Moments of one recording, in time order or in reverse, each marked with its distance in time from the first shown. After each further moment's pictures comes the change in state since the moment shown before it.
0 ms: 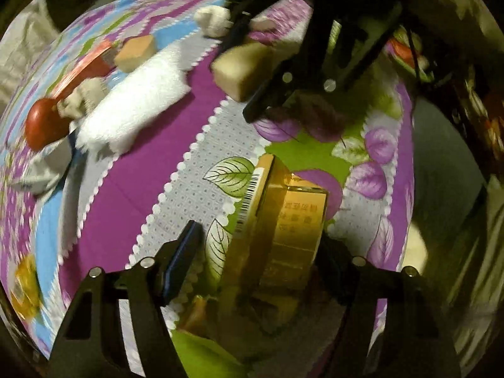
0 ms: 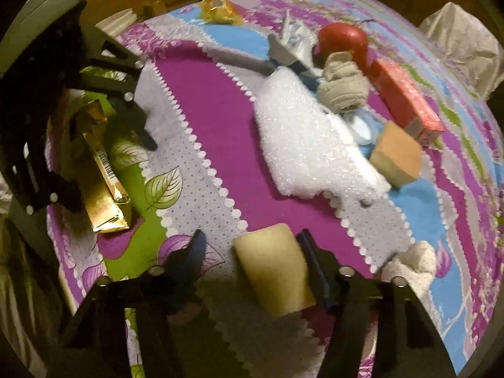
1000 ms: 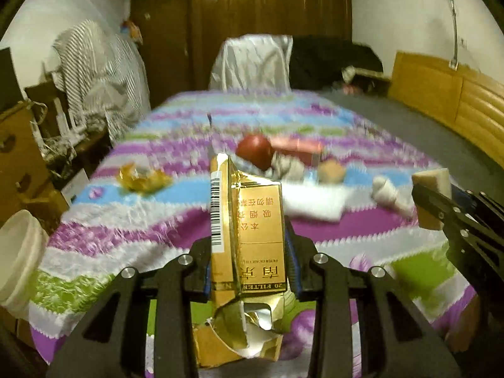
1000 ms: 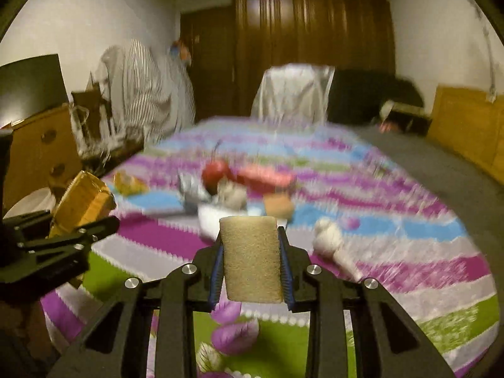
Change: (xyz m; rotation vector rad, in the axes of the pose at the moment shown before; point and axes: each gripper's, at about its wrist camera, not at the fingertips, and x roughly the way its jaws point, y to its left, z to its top) left arm -0.091 -0.040 -0.044 -0.811 -0.621 0.672; right arm -0.115 0.092 -0.077 0.561 -0.737 -0.511
